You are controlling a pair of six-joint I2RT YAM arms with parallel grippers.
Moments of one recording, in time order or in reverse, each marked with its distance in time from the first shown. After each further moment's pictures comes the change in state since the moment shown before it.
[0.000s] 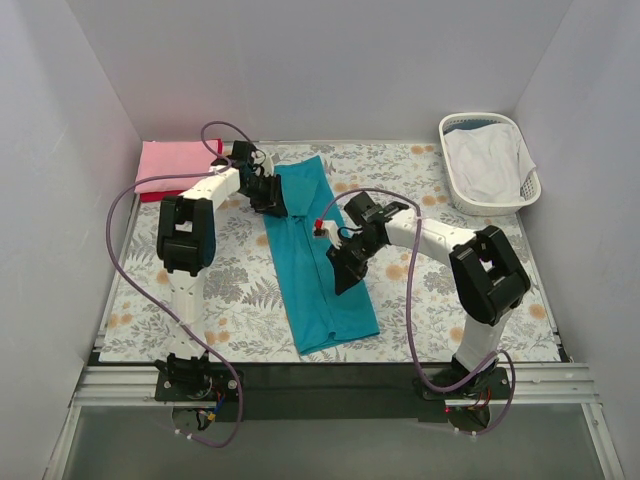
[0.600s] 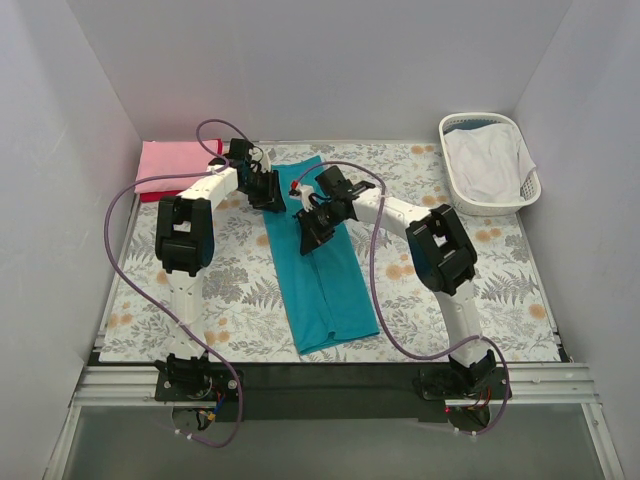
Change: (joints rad) left arm 0.016 -0.012 -0.001 0.052 -0.028 -0.038; right arm 0.004 0.345 0.444 0.185 0.074 0.343
